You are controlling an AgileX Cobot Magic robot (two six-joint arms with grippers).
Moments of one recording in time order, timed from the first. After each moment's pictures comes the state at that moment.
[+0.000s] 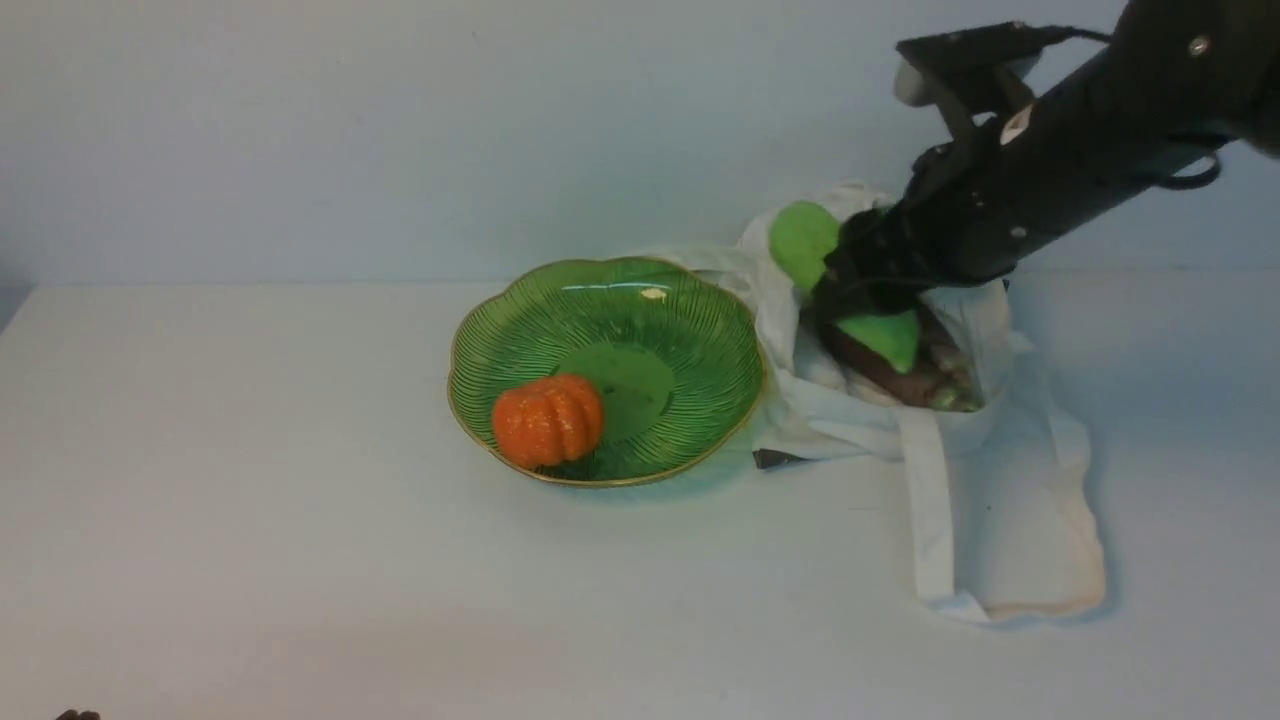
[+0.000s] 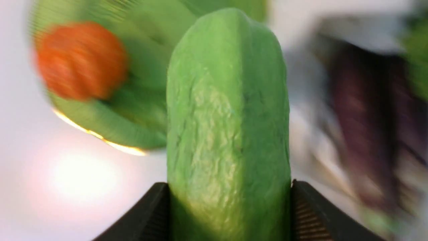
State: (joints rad) right arm 0.36 1.76 -1.49 0.37 0.88 -0.34; left arm -0.07 -0.01 0.03 -0.06 0.37 0.10
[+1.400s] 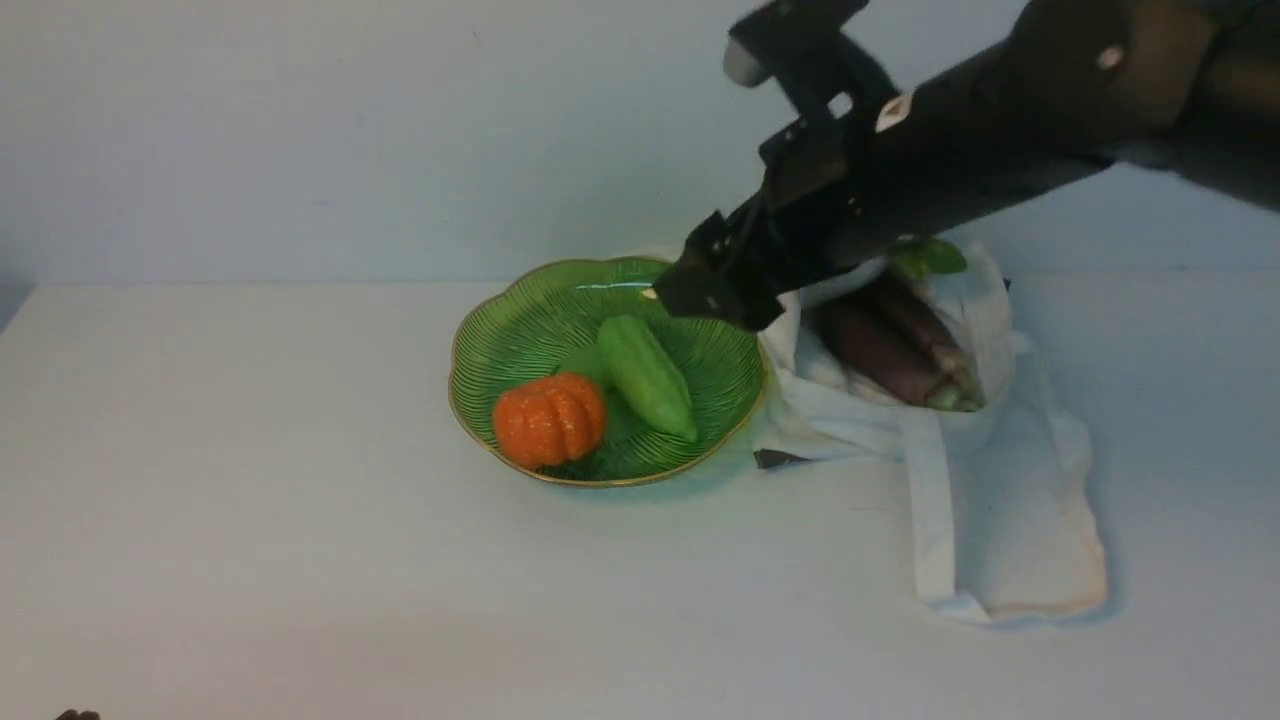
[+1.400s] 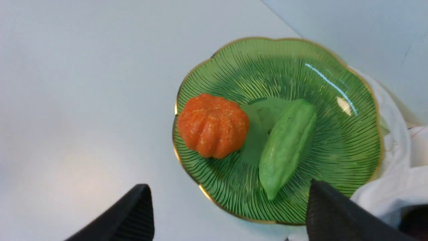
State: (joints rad) right arm 0.51 1.58 -1.49 0.43 0.87 -0.62; left arm -0.07 -0.01 0.03 -0.06 0.37 0.10
